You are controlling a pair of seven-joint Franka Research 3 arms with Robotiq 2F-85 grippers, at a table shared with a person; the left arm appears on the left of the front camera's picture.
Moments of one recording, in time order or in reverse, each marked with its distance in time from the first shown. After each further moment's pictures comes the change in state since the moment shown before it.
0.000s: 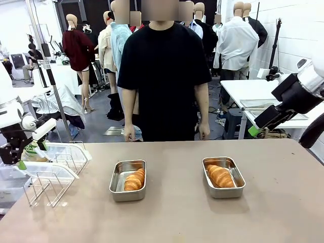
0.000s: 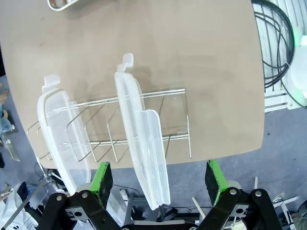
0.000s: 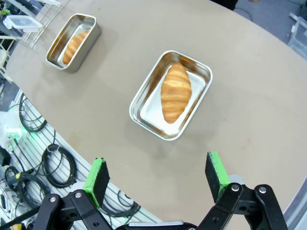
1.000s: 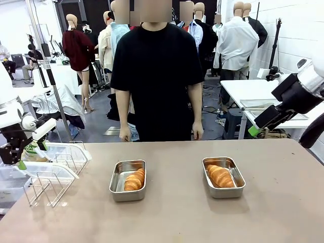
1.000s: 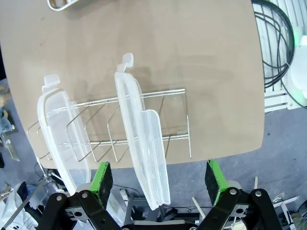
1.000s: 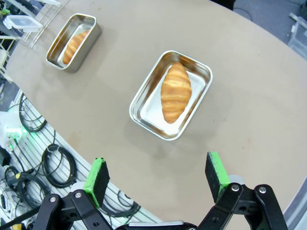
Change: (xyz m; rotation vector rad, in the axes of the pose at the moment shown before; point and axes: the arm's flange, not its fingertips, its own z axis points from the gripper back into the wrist) left arm 0.000 0.000 0.000 0.000 0.000 0.000; right arm 0.000 0.000 0.000 0.000 0.000 0.000
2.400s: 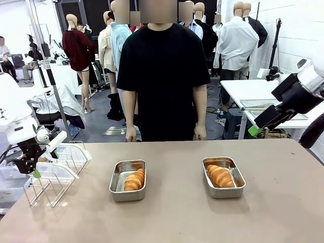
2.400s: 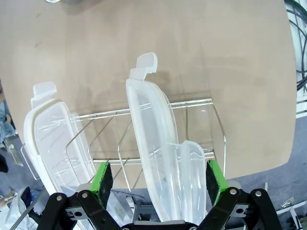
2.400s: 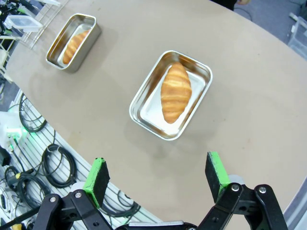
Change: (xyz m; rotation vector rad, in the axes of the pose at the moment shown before) left arm -0.004 0.022 -0.063 0.025 -0.019 -0.018; right arm 0.000 0.000 0.000 0.000 0.000 0.000
